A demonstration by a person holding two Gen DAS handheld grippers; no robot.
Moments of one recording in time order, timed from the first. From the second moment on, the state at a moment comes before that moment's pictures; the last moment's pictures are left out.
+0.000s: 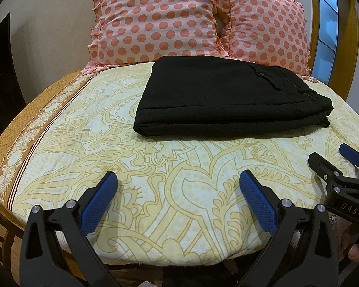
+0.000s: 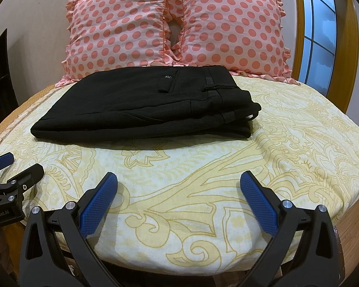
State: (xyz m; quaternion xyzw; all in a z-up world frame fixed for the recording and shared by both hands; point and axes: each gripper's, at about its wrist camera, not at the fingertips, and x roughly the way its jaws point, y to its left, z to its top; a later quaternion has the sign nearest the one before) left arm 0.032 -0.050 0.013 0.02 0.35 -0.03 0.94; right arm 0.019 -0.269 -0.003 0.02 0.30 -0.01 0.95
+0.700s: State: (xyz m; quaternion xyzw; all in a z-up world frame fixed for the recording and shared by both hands) left arm 0.033 -0.051 0.012 0.02 0.35 -0.03 0.94; right arm 0.019 -0.268 -0.002 0.02 0.30 -0.01 0.95
